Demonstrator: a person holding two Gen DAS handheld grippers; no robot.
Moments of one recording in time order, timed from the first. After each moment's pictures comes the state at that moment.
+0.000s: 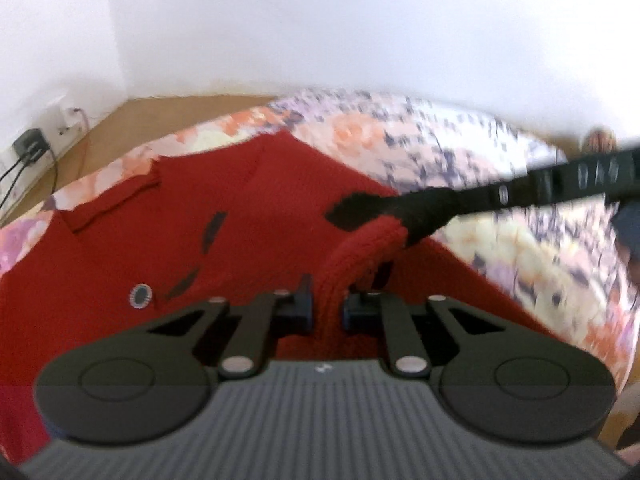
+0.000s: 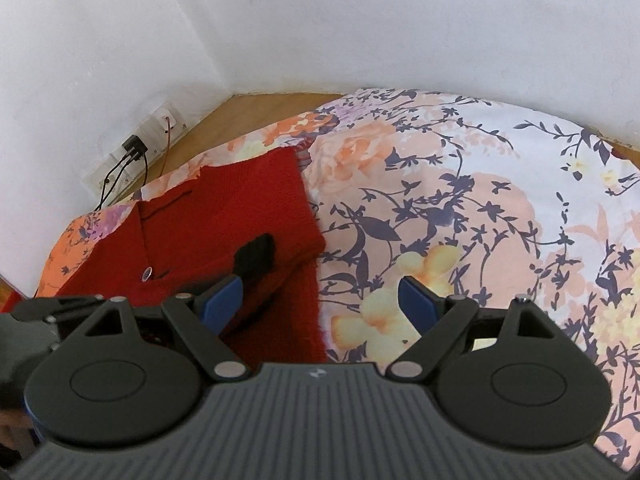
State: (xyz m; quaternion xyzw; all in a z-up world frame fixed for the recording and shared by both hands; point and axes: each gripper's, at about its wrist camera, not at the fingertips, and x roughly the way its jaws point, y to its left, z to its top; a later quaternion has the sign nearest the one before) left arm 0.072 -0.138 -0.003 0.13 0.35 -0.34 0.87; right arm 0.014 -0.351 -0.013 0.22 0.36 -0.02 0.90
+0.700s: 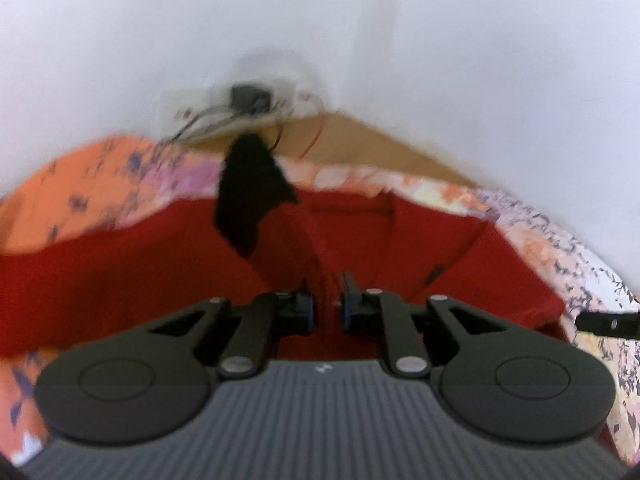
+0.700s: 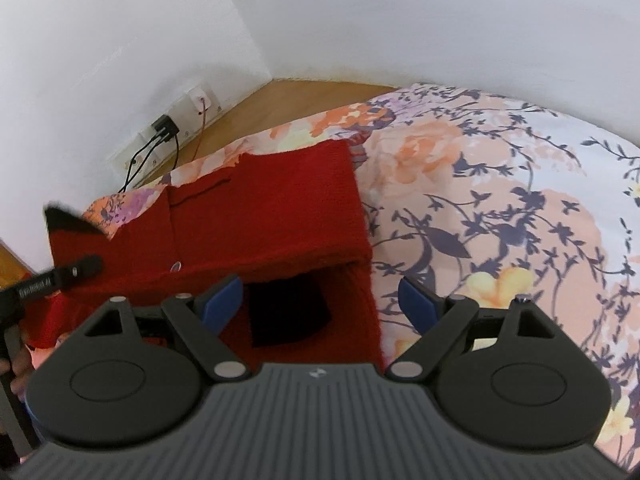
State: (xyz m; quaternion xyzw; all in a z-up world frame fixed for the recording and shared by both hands) left arm 0.100 -0.007 0.008 -0.06 0.33 -0.10 0.94; right arm 0.055 -0.317 -0.016 0.20 0.37 0.03 0.91
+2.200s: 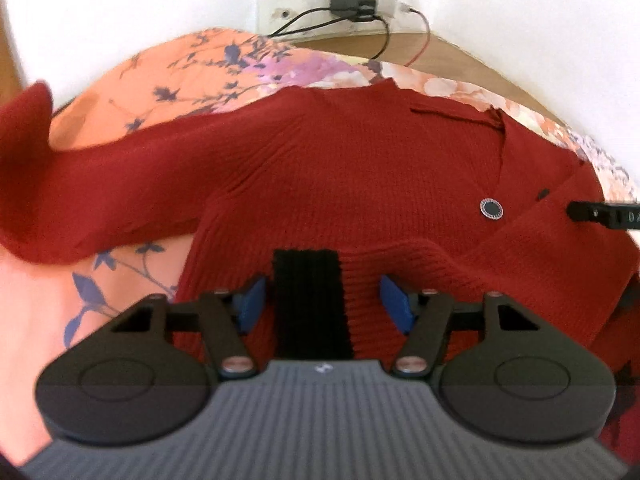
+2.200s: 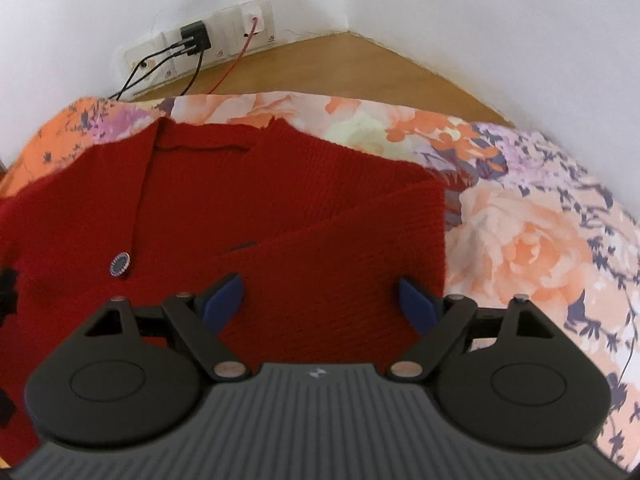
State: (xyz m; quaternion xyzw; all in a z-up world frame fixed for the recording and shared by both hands) left arm 0.094 0.045 -0.034 -0.04 0.43 -0.01 0.90; right arm 0.195 -0.259 -0.050 0.01 0.42 0.11 0.90
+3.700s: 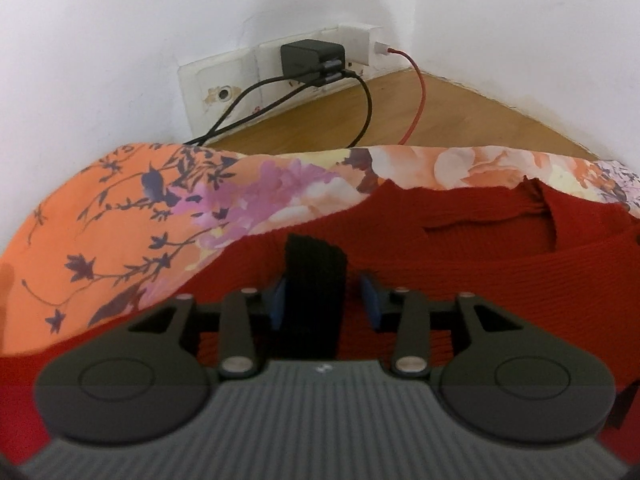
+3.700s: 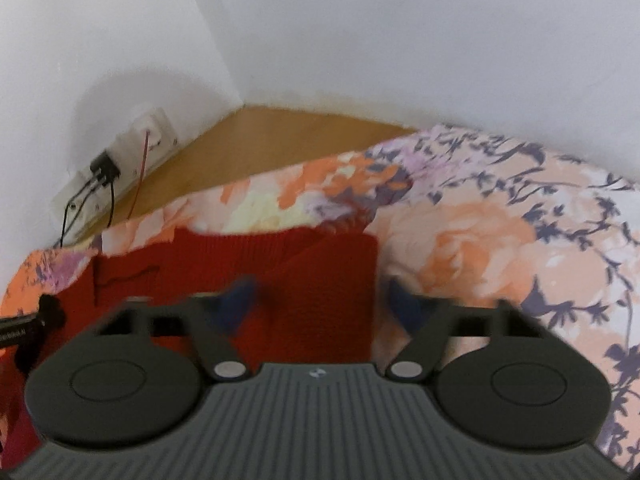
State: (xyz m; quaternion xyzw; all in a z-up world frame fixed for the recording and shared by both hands) left arm 0.241 0.032 -0.040 0.03 0.38 -0.05 0.92; right arm 0.214 -0.328 -0.057 0.18 0.35 0.00 0.92
